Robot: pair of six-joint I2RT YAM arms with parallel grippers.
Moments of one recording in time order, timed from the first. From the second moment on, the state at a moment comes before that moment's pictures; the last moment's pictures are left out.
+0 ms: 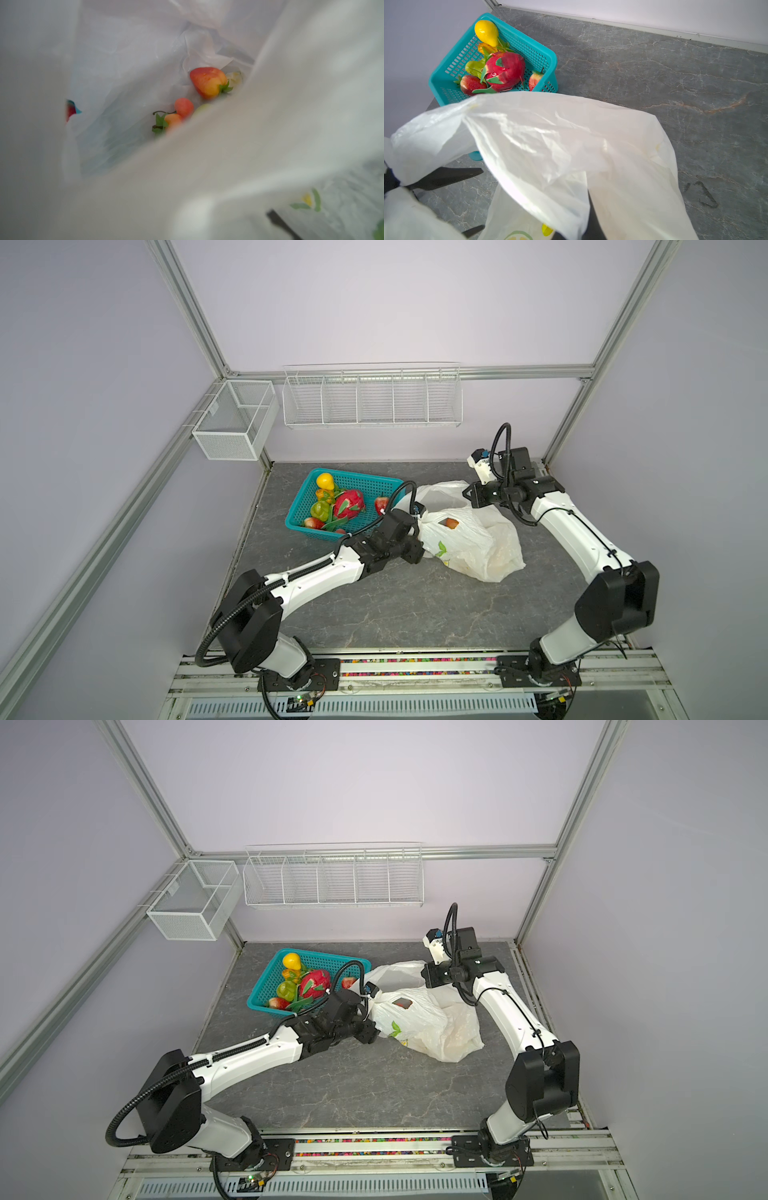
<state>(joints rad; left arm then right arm) -0.87 1.50 0.99 -0.19 -0.06 -0.11 0.25 1.59 1.45 -0.68 -0.40 0.00</state>
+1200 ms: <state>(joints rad) -0.46 1.47 1.10 -0.43 -0.10 -0.28 0.16 1.59 1.39 -0.61 -0.53 0.12</state>
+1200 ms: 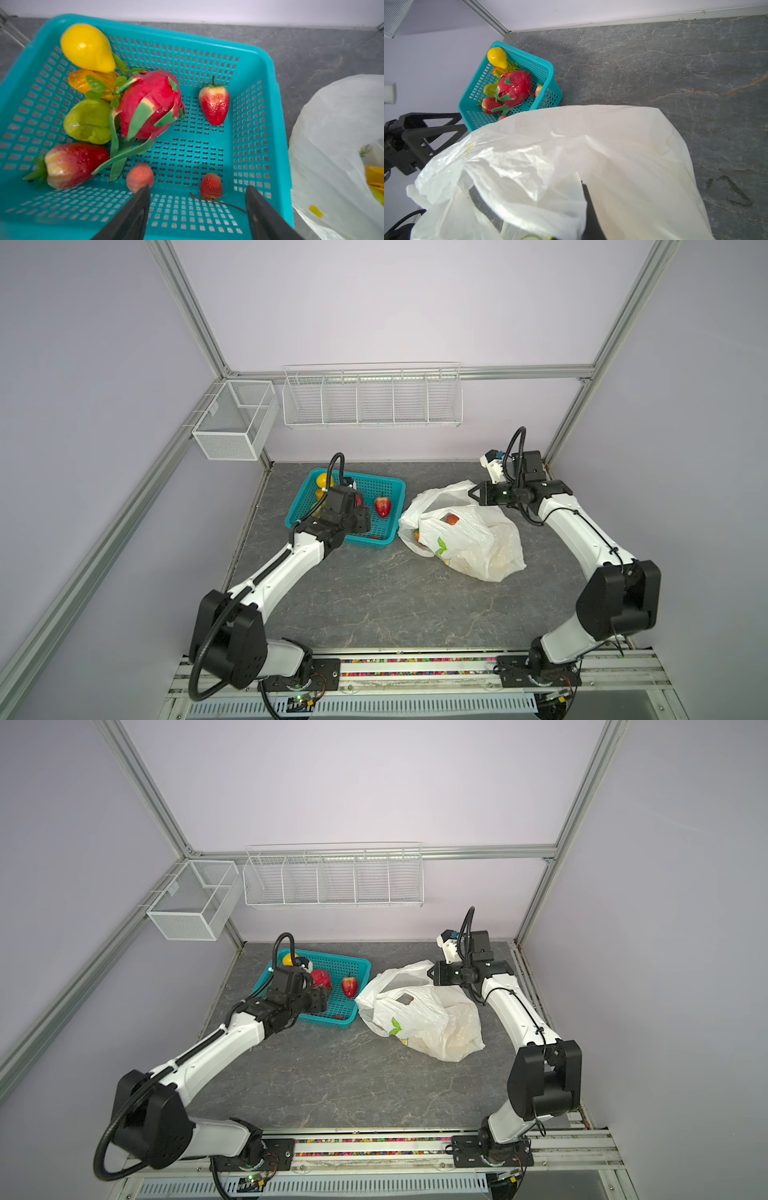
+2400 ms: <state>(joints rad) -0.47 2.07 1.53 -0.87 0.08 -0.21 0.16 1.58 1.37 -0.59 -0.51 0.12</state>
